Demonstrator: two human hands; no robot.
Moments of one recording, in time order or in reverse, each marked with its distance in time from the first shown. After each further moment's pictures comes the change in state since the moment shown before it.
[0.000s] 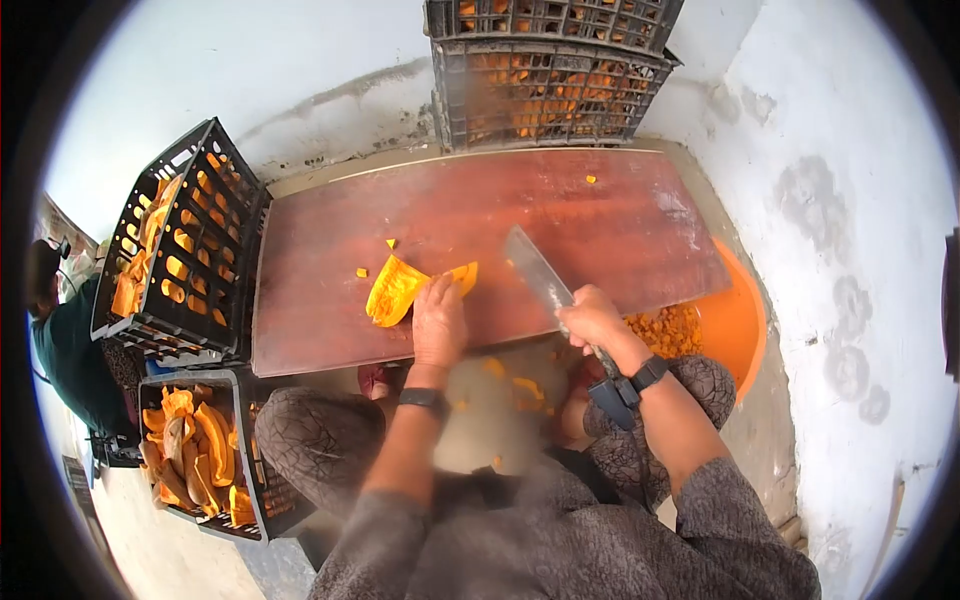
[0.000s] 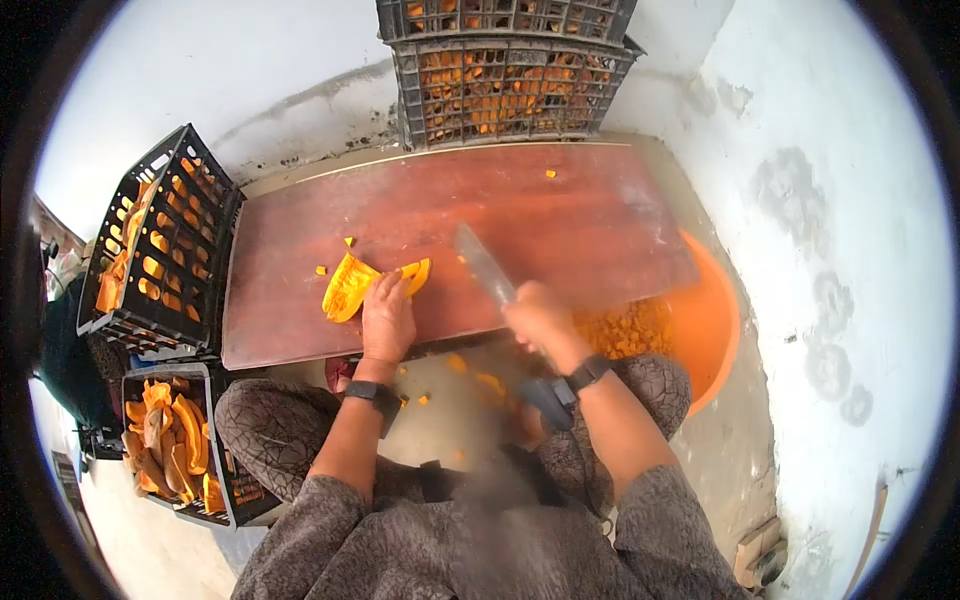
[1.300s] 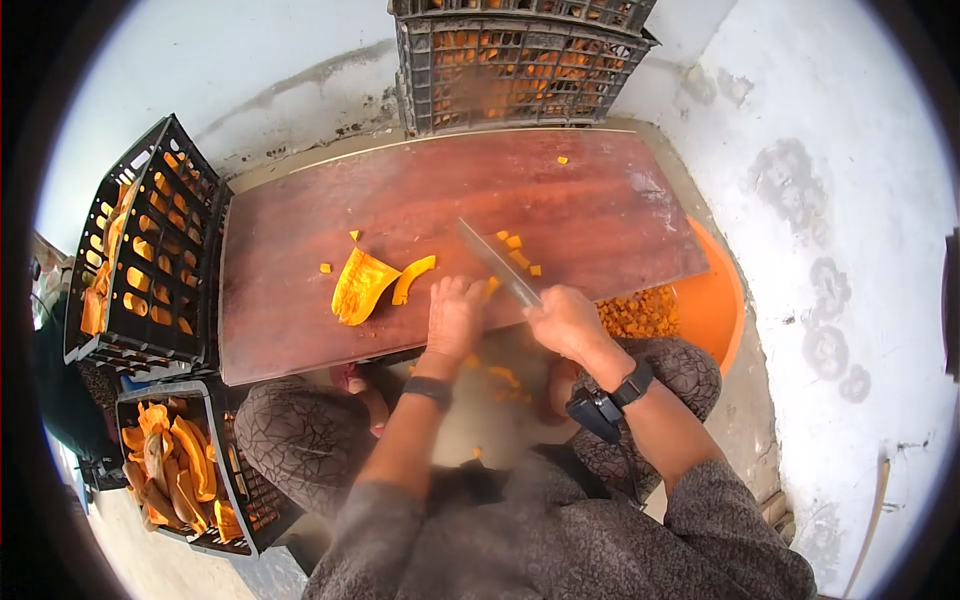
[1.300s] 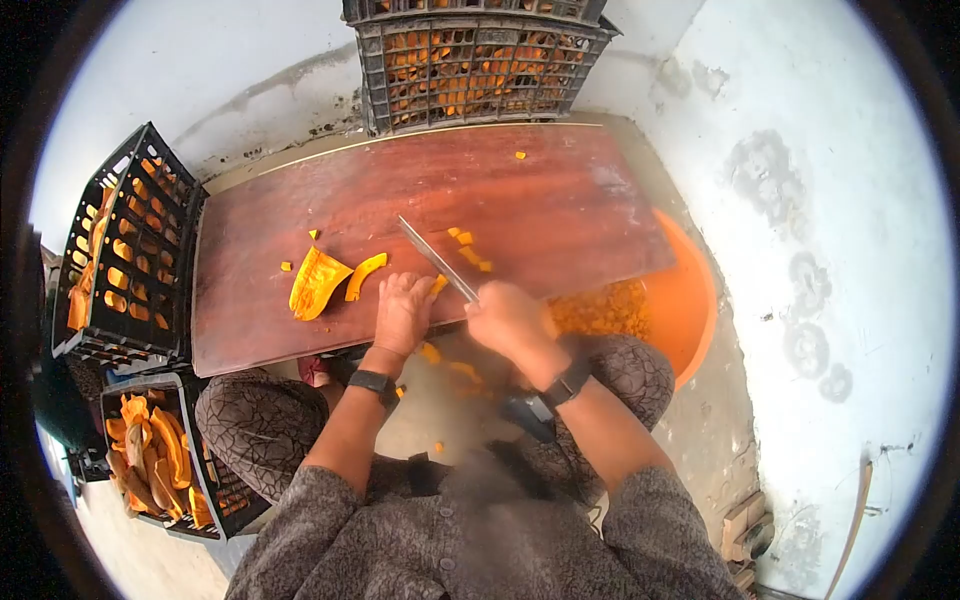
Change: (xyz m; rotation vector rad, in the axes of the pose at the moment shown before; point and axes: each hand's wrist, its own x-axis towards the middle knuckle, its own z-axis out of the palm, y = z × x) left_hand 0.000 0.039 0.042 -0.104 -0.197 0.107; right_hand -0.027 -0.001 0.016 -0.396 0.261 -0.258
